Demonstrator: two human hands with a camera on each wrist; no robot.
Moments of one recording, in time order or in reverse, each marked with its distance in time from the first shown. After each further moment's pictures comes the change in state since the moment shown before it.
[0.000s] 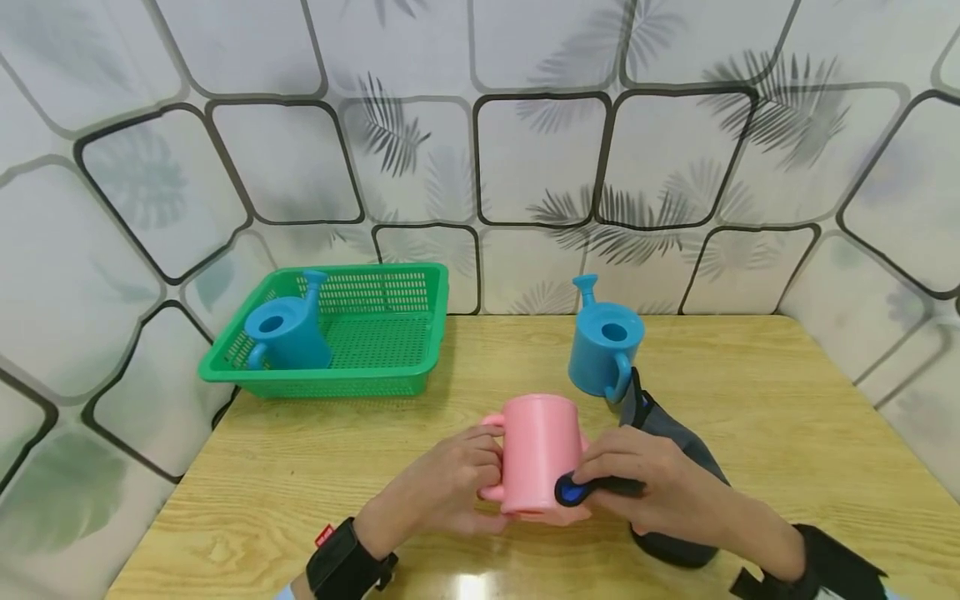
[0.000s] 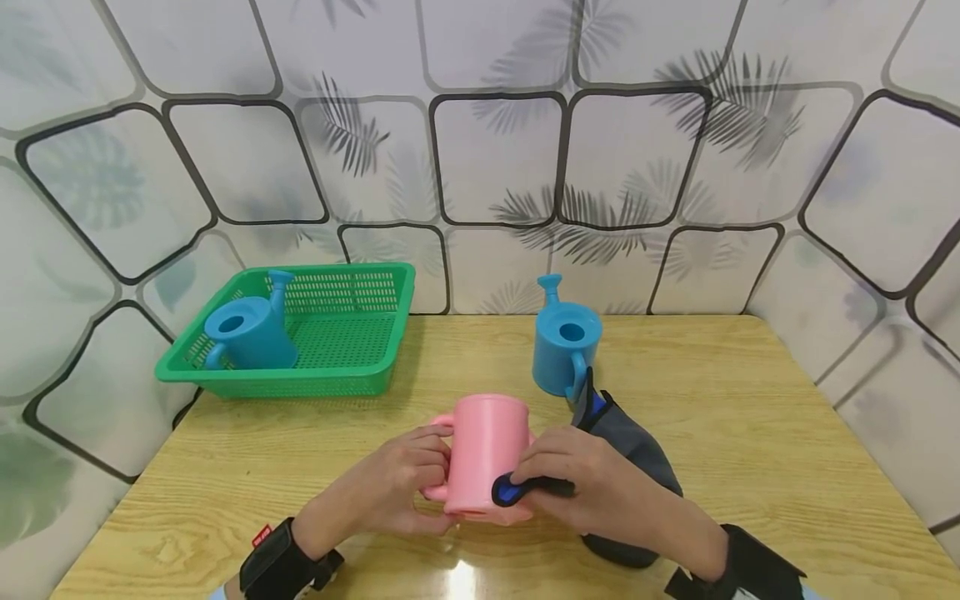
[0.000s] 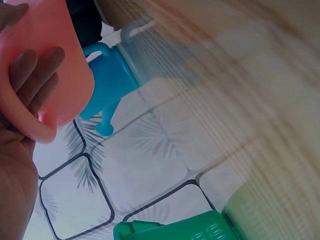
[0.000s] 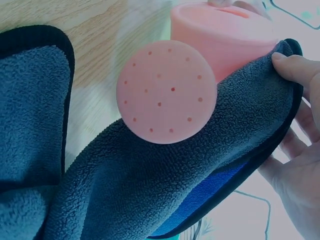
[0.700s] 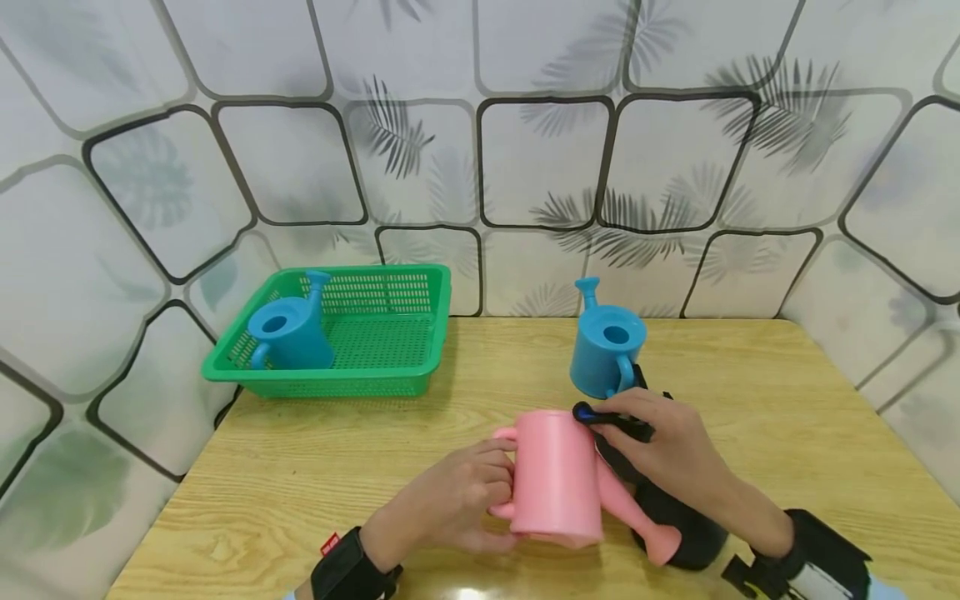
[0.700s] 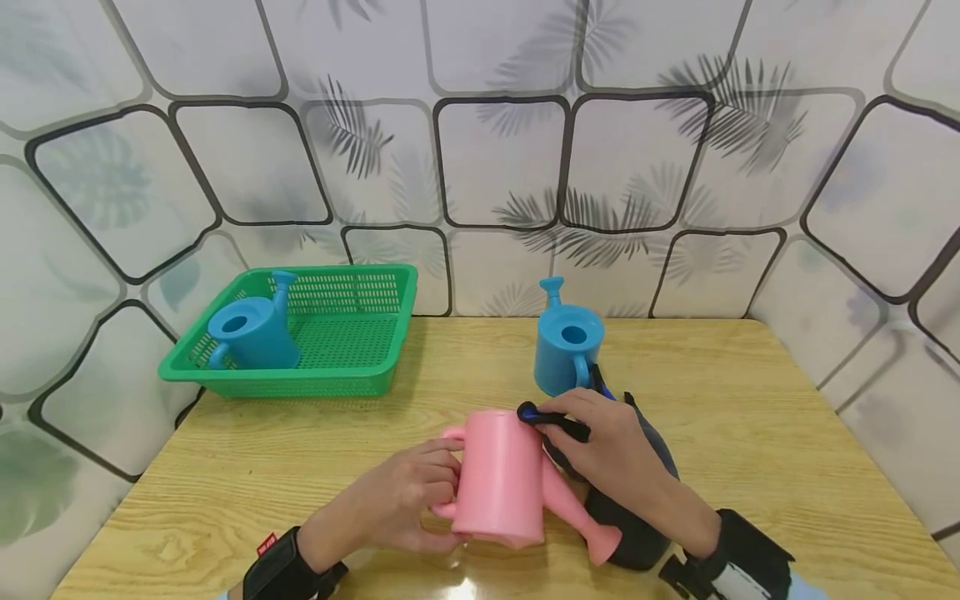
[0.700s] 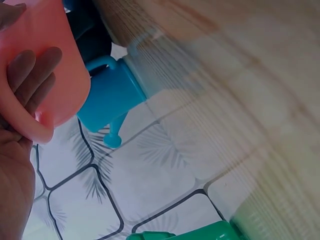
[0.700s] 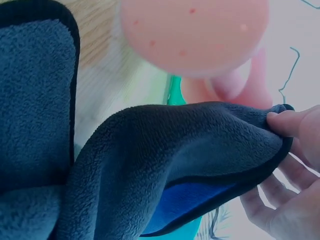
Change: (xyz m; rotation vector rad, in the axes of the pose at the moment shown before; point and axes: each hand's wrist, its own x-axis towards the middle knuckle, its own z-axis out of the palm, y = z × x) left_hand 0.002 0.012 0.000 -0.028 -0.025 0.049; right_hand 0.004 0.018 -0.005 -0.297 0.241 0.339
